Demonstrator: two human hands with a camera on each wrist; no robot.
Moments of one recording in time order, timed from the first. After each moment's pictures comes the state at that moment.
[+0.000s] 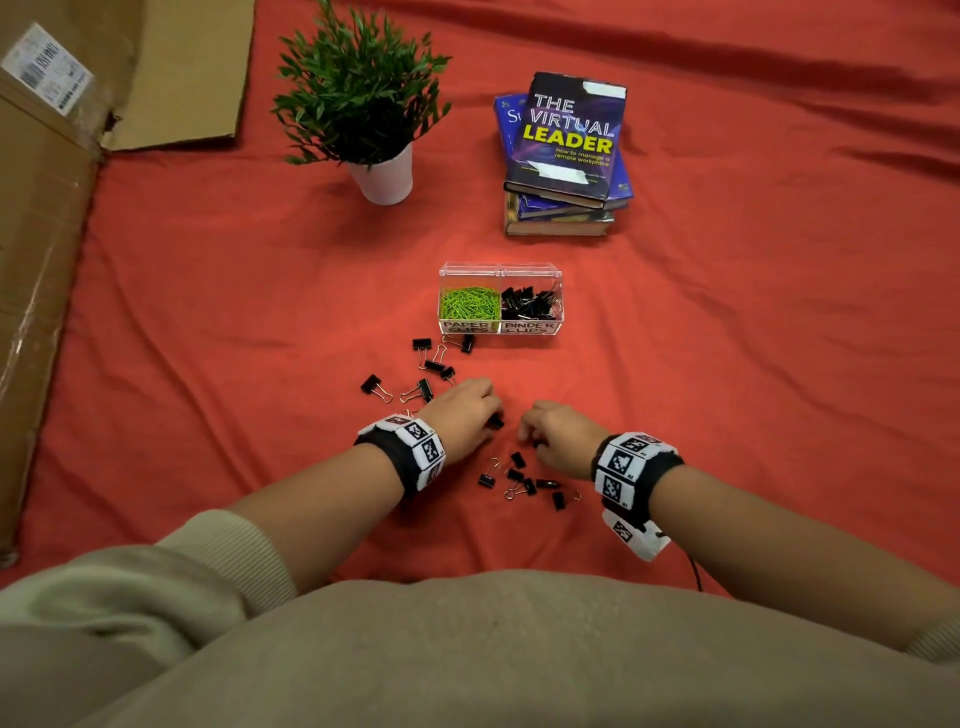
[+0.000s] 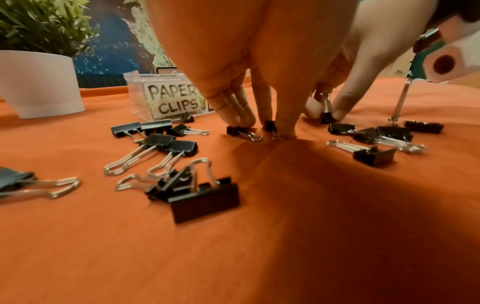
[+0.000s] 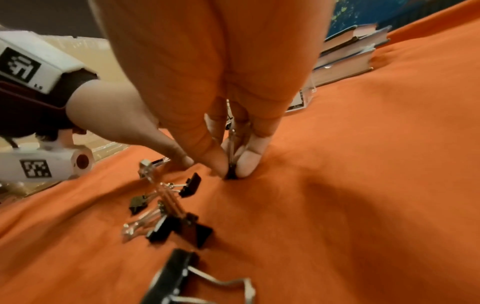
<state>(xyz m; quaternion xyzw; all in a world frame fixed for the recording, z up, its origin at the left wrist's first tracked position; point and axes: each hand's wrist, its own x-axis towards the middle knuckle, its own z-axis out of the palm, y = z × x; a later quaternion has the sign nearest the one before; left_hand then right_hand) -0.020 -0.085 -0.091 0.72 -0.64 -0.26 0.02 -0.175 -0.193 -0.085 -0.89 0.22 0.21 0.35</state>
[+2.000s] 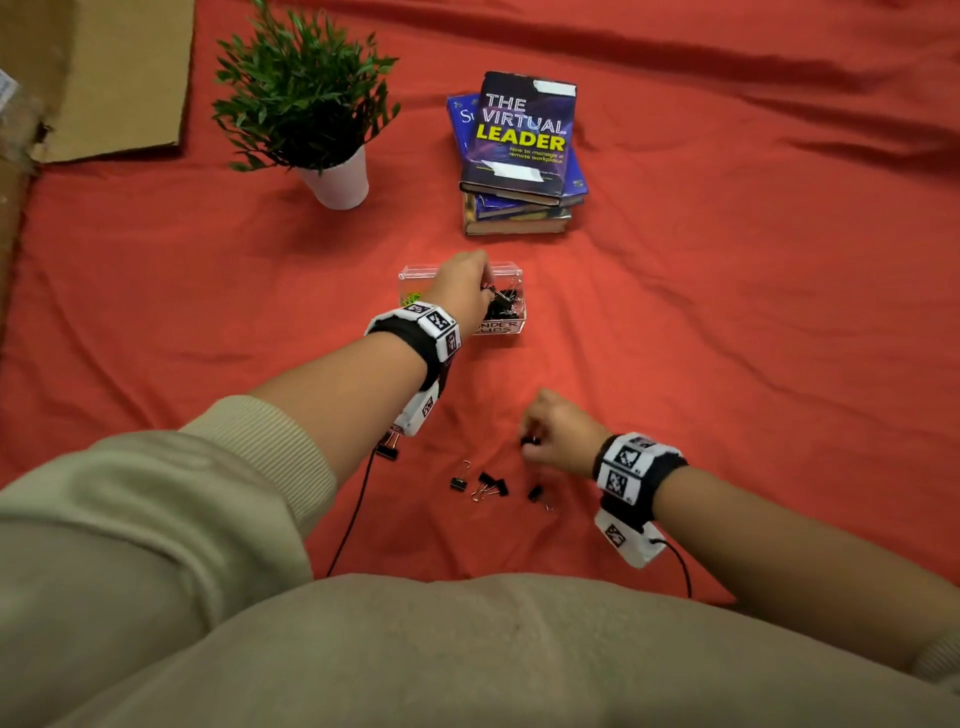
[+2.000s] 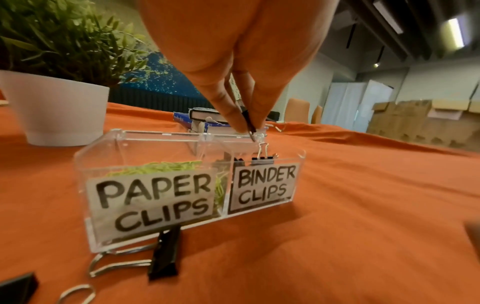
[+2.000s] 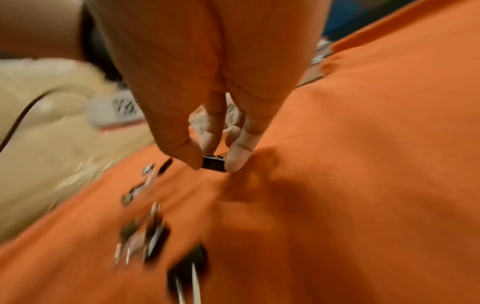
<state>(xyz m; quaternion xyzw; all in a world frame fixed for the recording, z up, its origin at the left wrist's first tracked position) 0.013 -0.212 -0.038 0.82 -0.47 -0.22 0.23 -0.203 -0.208 -0.074 -0.87 0.27 0.14 0.38</state>
